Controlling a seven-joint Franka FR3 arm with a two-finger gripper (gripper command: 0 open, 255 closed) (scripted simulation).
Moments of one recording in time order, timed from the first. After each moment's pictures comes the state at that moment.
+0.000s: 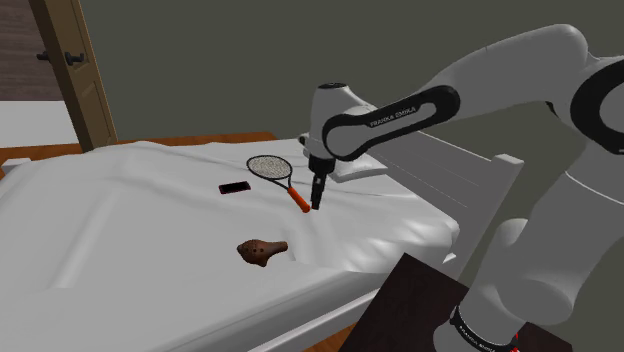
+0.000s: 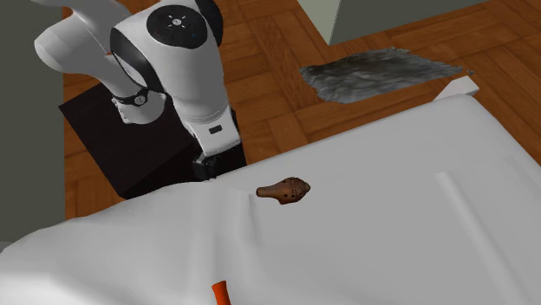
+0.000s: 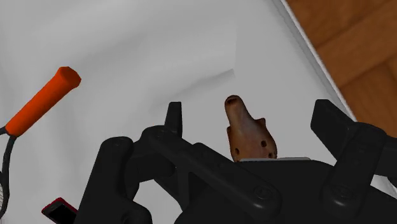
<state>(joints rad) 0.11 -0.14 0.01 -2.28 -0.09 2.16 -0.36</state>
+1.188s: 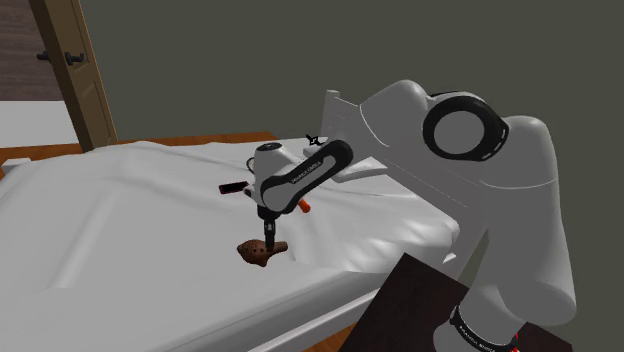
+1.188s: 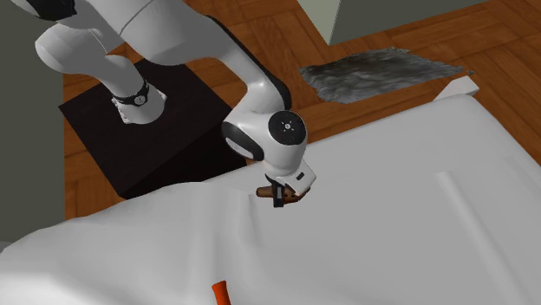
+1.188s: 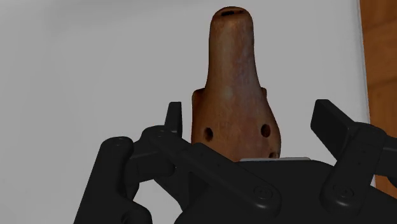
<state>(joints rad) 0.16 0.48 0.08 -1.93 -0.07 2.37 -0.56</state>
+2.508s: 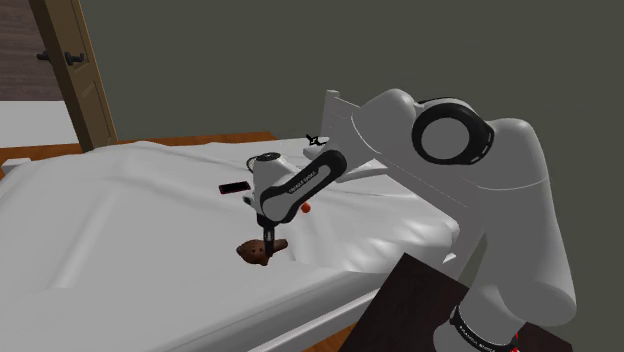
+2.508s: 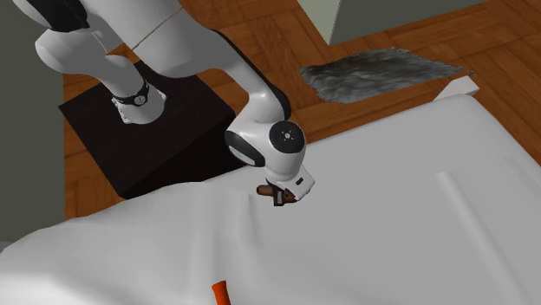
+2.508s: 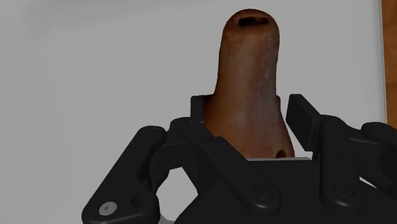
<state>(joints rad) 0.16 0.54 0.07 -1.92 -0.08 2.42 -0.56</state>
